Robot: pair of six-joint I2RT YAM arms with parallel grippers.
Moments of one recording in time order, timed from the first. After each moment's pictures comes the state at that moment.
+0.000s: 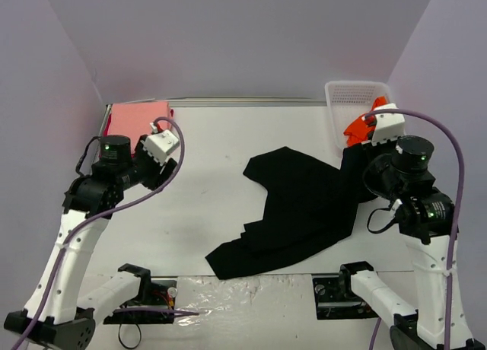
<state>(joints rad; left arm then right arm) -0.25 0.94 1.26 -0.85 0.23 0.43 0.14 0.87 1.39 -0.80 0.21 -0.34</state>
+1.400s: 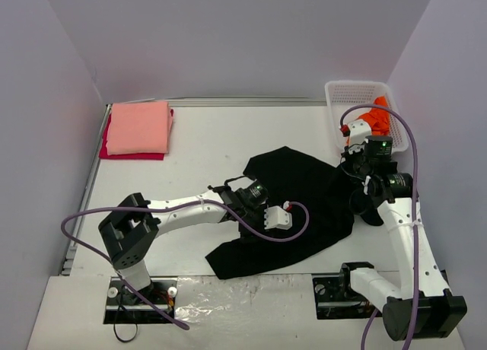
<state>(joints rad) -1.02 1.70 1.16 -0.55 0.34 0.48 0.04 1.01 1.04 -0.69 0.08 -0.31</state>
